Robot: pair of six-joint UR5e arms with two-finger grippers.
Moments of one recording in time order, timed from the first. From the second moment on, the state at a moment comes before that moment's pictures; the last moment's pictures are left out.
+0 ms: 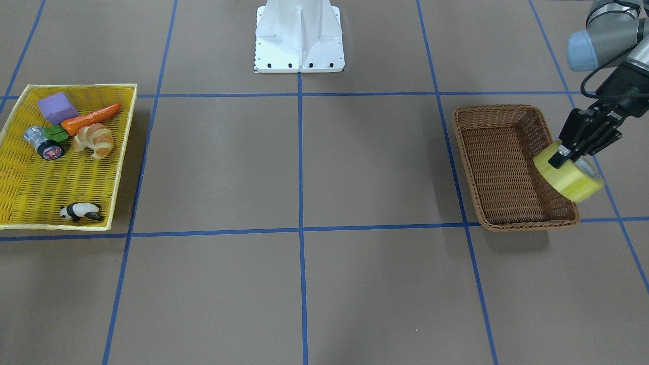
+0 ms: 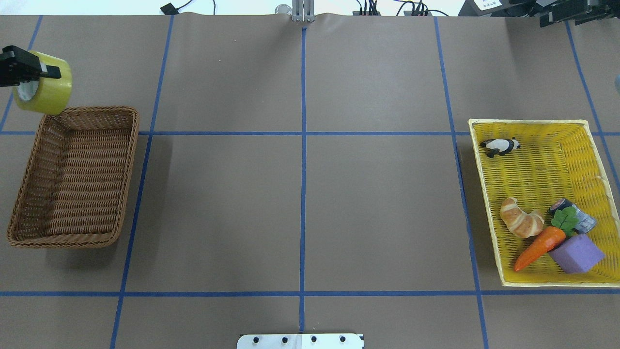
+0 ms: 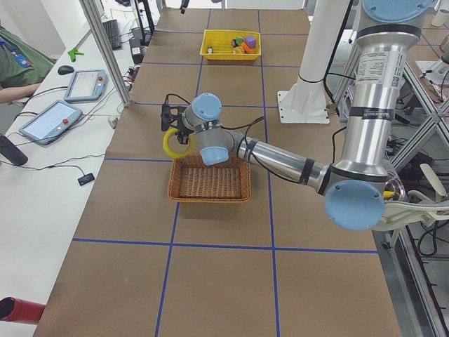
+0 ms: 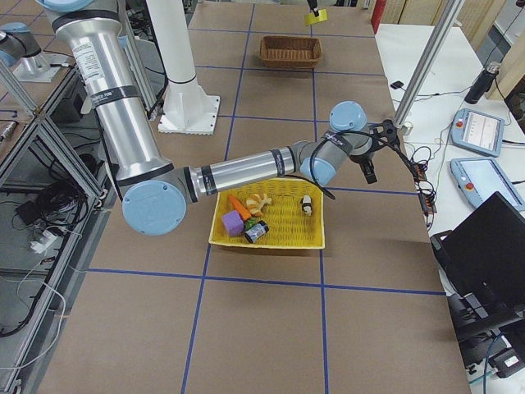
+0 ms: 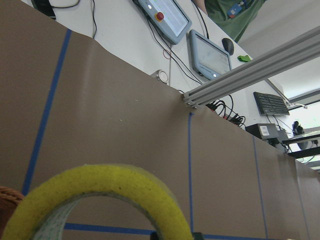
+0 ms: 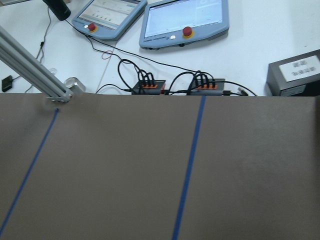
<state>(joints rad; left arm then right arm) -1.19 -1.64 -1.77 -2.50 -2.24 -1.18 1.35 -1.25 1.52 -0.98 2.28 0.53</state>
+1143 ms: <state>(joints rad) -0.92 -1.60 -1.92 -1.86 -2.01 -0.93 1.37 -1.25 1.67 -1.72 2.21 0.04</state>
